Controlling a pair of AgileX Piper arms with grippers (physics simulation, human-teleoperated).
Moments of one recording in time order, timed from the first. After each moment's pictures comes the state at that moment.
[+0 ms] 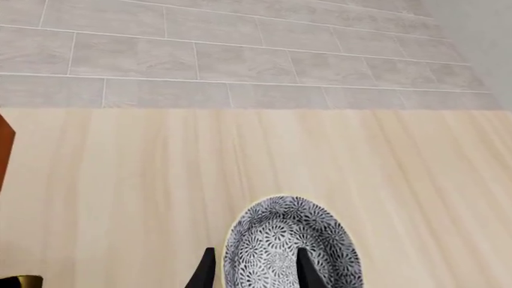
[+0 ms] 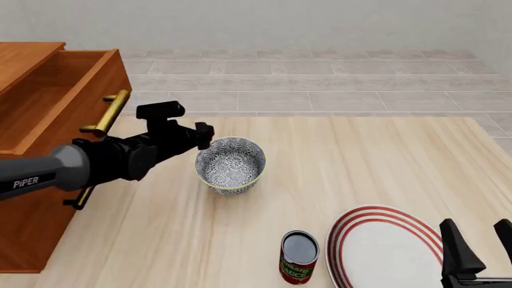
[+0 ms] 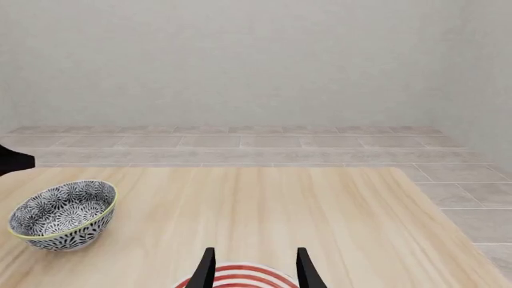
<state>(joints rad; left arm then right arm) -0.34 1.70 -0.99 -0.15 -0.30 -0.01 0.00 0.00 -0.01 0.00</state>
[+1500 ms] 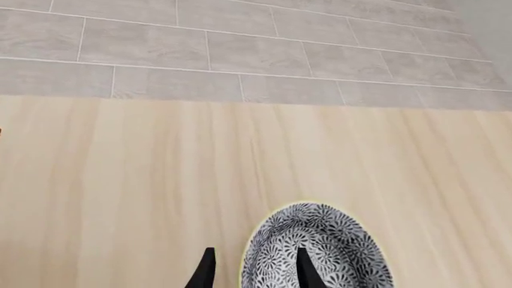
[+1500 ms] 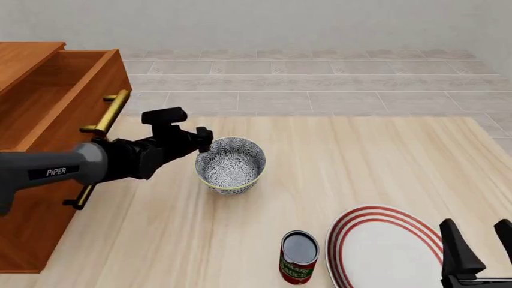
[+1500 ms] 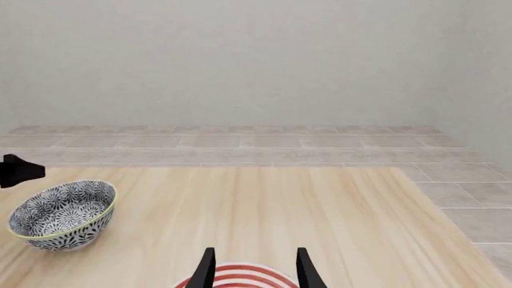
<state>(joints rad) -0.31 1.83 -1.04 -0.19 -0.30 -0.01 0.00 0.00 -0.01 0.00</state>
